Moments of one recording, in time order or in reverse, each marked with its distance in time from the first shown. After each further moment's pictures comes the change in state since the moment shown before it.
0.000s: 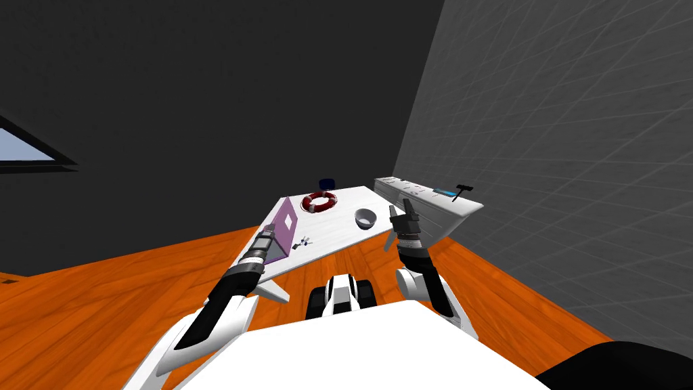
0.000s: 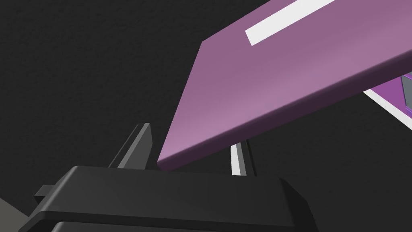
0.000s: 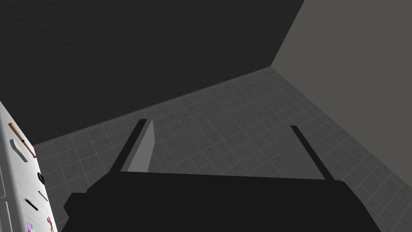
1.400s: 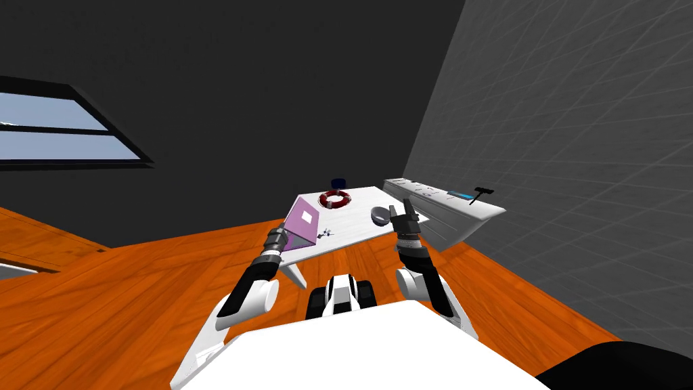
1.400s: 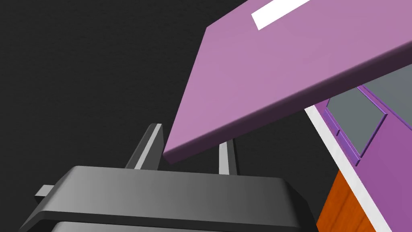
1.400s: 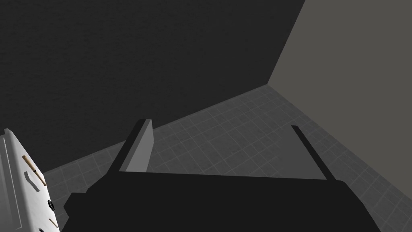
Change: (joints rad) left arm -0.125 -0.099 -0.022 0.205 0.201 -0.134 0.216; right arm 0.000 0.000 0.000 0.000 0.000 0.000 0.000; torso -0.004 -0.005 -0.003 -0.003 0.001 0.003
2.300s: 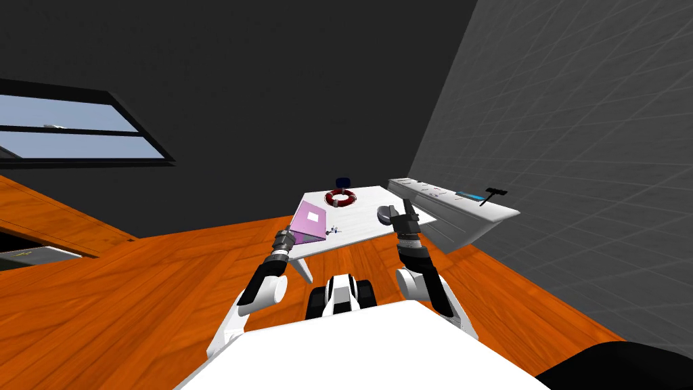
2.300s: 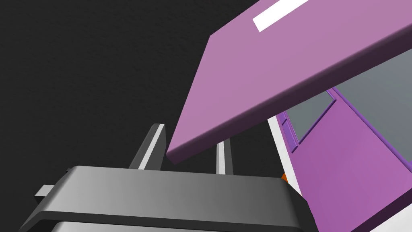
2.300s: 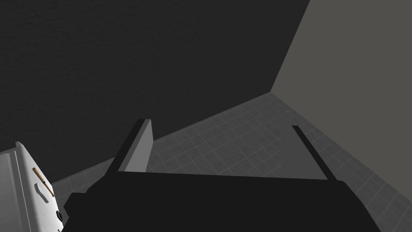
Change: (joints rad) left arm -0.078 0.005 -0.012 0.214 0.134 -0.129 0.140; right arm 0.000 0.000 0.000 0.000 0.000 0.000 0.000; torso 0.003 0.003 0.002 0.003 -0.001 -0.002
